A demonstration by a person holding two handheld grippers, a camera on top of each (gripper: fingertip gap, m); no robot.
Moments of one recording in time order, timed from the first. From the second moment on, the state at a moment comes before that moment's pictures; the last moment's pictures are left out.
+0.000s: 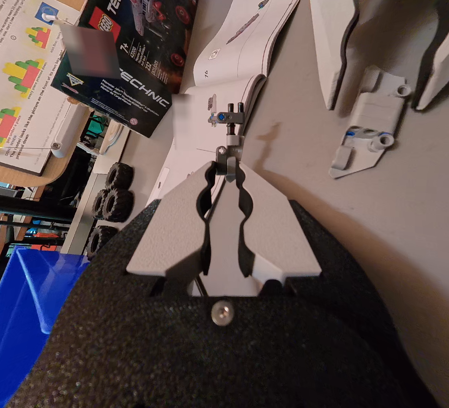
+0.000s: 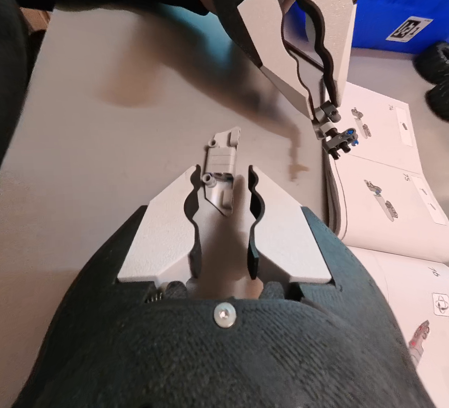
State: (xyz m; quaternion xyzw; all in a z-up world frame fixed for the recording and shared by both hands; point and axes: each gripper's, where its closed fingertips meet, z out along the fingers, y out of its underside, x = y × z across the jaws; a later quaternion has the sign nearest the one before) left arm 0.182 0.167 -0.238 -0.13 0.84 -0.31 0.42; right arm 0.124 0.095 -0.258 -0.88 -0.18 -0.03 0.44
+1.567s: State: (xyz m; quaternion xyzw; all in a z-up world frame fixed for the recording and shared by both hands) left arm 0.212 0.197 -0.218 -0.22 0.80 -0.31 0.47; right arm 0.187 -0.008 -0.062 -0.34 0.04 0.16 0.93
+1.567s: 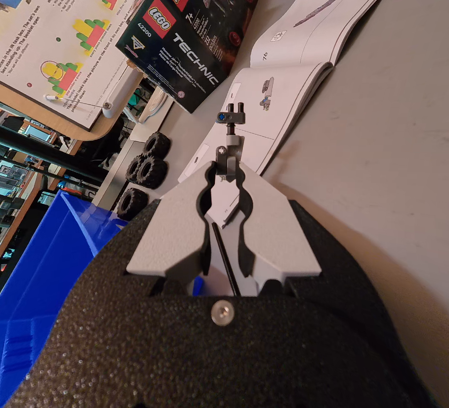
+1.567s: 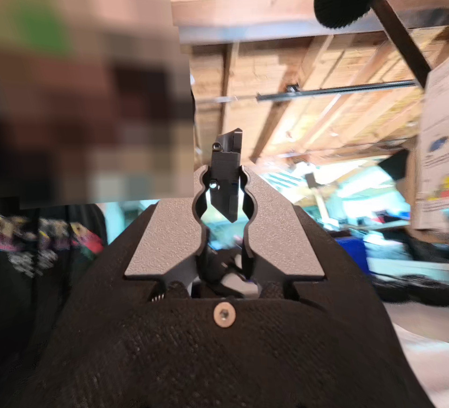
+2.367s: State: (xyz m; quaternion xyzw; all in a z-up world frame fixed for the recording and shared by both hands) left arm 0.213 0.193 -0.223 -0.21 0.80 -0.30 0.47; right arm 0.164 0.051 -0.140 -0.64 -0.11 -0.17 0.74
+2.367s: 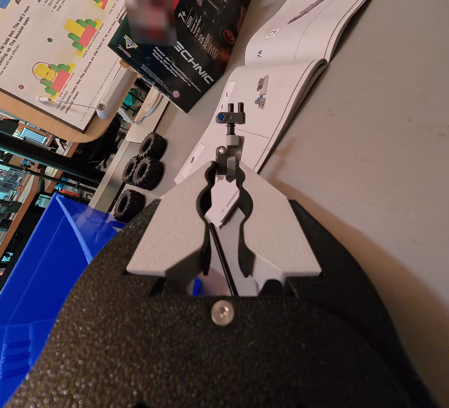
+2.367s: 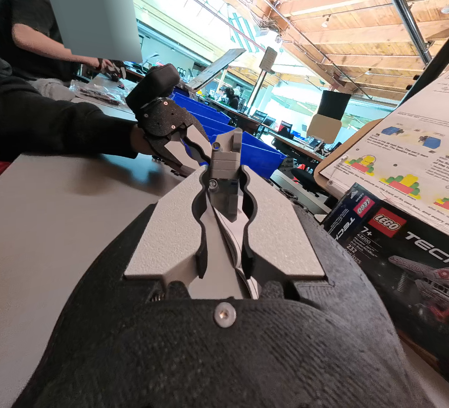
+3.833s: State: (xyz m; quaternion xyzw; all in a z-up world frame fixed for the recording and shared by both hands) left arm 0.143 0.131 -0.265 -0.09 0.96 -0.22 0.13; right arm 0.153 0.062 -0.264 -0.89 -0.13 -0.03 0.43
